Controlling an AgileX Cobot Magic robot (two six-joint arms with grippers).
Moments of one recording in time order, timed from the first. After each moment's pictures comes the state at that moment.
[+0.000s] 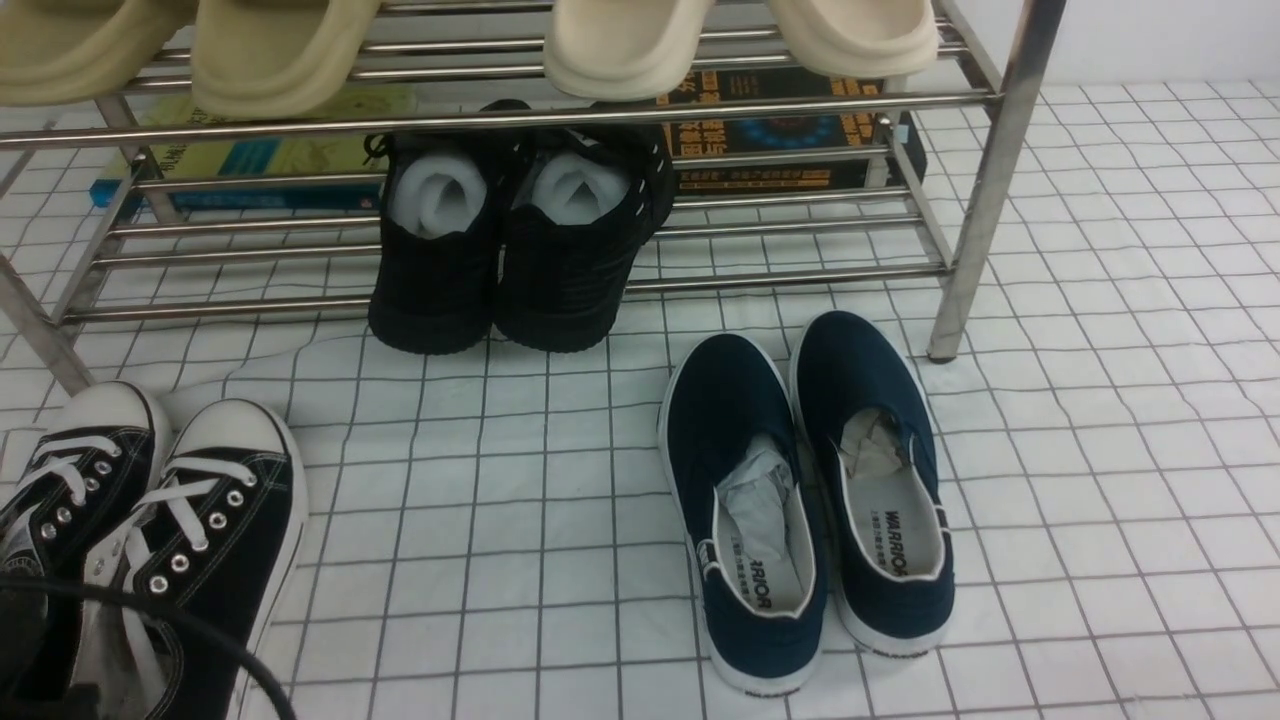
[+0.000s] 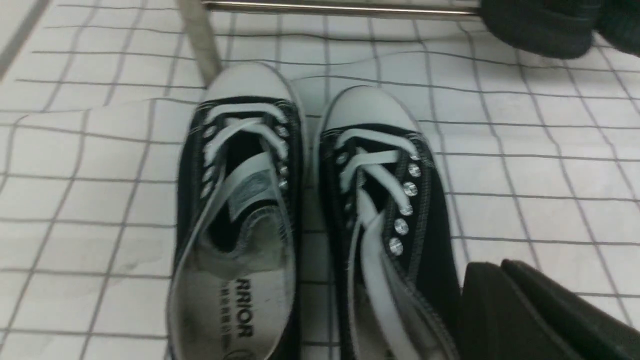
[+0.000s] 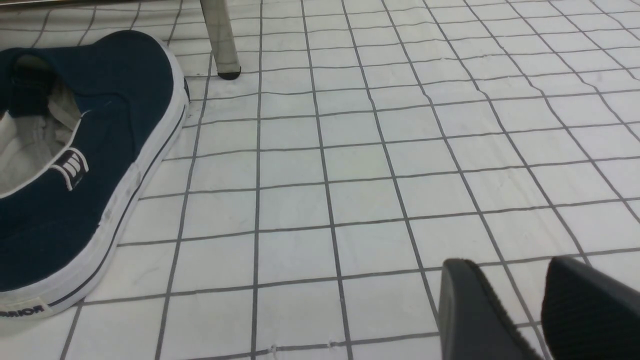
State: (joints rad) right arm -0.07 -0.01 0.01 0.08 0.39 -0.01; left arm 0.14 0.33 -0.26 -0.16 0.45 0.15
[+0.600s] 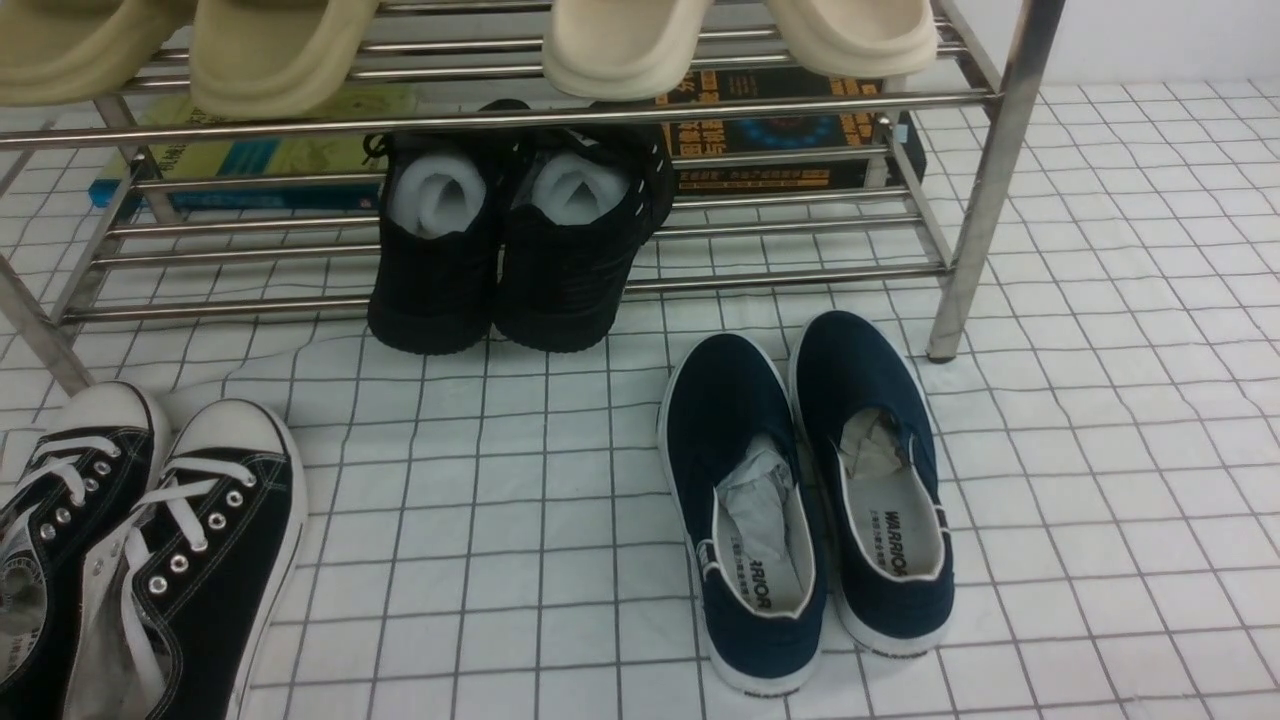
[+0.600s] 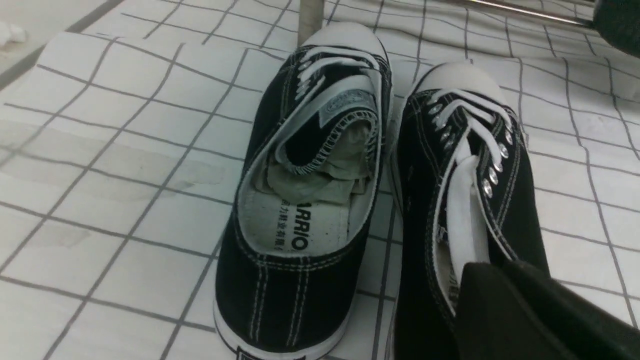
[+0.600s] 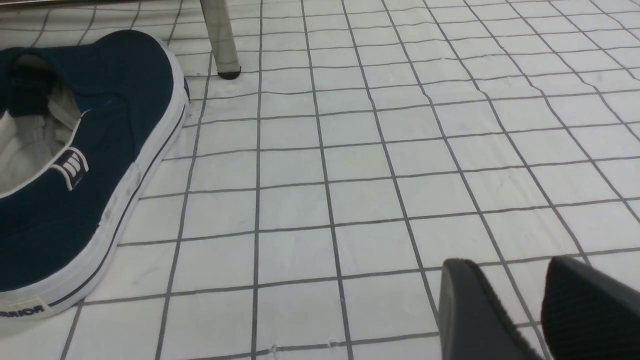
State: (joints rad) right arm -0.07 -0.01 0.01 0.08 0.39 -0.01; left arm 0.09 -0.01 0.00 0.09 0.42 -0.22
